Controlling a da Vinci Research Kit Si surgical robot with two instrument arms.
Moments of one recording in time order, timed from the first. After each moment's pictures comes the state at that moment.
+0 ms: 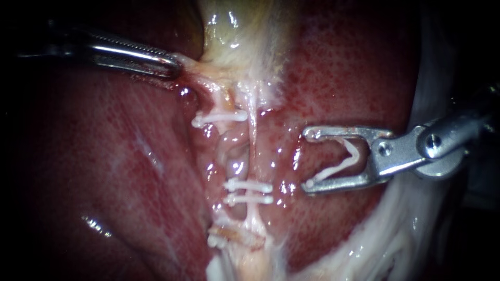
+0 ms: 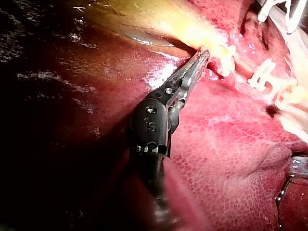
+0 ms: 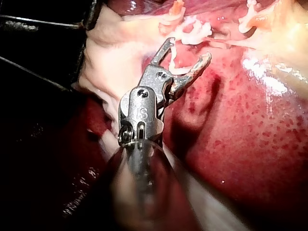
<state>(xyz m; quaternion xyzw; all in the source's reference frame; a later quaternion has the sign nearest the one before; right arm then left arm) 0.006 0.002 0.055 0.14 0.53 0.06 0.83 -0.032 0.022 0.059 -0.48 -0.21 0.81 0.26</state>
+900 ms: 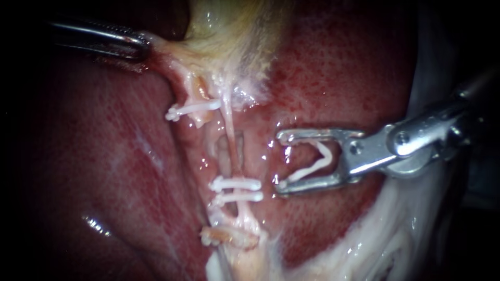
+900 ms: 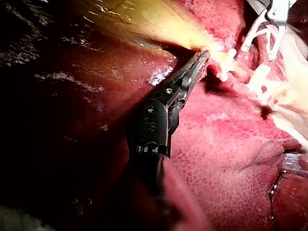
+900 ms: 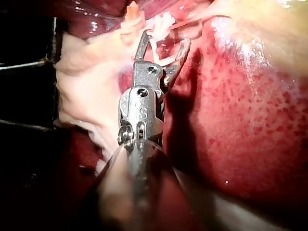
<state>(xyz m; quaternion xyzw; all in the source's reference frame) 0.014 0.003 0.059 0.23 0.53 0.13 0.81 -0.029 0.024 0.052 -0.48 -0.20 0.81 0.27</state>
